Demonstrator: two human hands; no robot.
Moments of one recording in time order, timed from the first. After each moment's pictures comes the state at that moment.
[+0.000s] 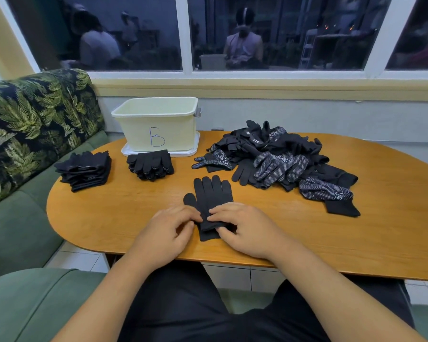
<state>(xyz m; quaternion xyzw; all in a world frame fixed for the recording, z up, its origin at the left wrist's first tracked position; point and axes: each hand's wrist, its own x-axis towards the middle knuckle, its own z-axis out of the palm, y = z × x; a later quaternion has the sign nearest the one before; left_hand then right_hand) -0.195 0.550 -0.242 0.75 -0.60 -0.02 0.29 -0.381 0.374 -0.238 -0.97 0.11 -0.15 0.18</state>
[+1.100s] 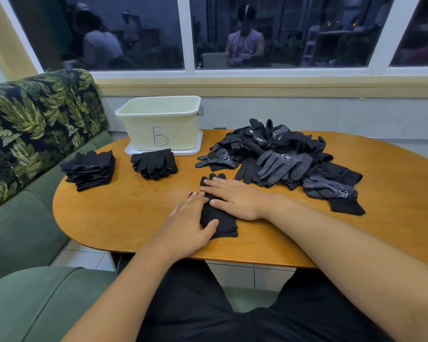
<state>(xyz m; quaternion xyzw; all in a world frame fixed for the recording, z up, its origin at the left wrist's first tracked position) -0.216 0.518 -0.233 0.81 -0.55 -0.06 0.20 -0.315 0.311 -0.225 -0.99 0.06 0.02 0.13</state>
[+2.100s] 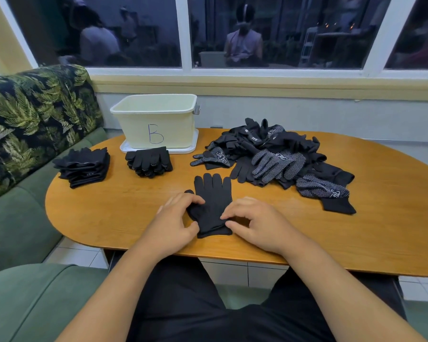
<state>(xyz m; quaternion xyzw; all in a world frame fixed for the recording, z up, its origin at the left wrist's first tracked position) -0.207 0.535 -0.234 0.78 -0.54 -0.09 0.32 -0.406 0.354 -0.238 -0.95 0.07 -0.20 0.22</state>
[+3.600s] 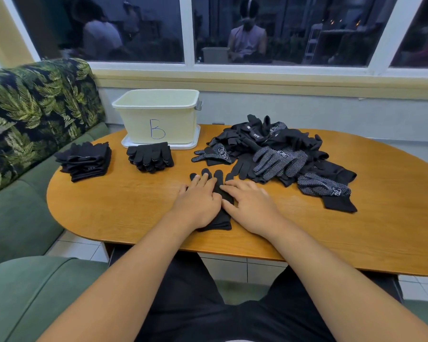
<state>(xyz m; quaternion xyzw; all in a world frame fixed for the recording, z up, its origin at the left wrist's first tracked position) -0.218 0.450 -0.231 0.85 -0.51 -0.09 0.13 -0.364 0.343 -0.245 -0.95 0.26 -0.13 0.09</state>
